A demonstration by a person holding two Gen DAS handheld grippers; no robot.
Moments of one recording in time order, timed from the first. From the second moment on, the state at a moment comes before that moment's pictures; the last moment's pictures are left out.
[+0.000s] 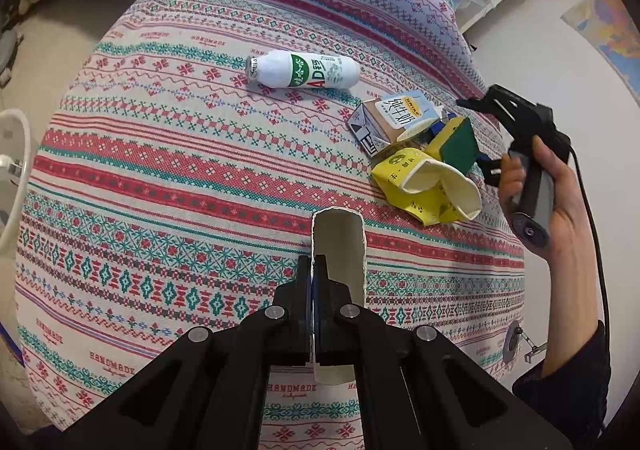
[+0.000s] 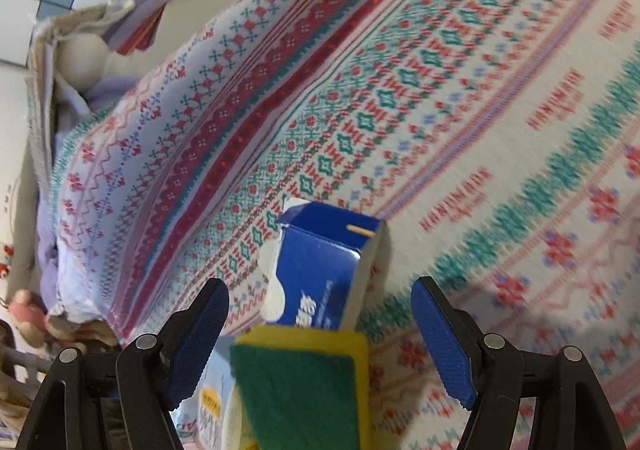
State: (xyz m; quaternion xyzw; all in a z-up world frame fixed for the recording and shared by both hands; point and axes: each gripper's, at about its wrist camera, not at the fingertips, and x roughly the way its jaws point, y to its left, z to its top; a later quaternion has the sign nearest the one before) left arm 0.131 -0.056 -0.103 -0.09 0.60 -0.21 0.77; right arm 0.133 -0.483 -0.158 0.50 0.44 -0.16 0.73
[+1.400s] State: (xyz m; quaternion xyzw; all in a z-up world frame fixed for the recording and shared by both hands) left arm 0.144 0.009 -0.066 -0.12 0.56 -0.20 0.80; right arm 0.154 -0.450 -0.103 0.39 0.43 -0.14 0.80
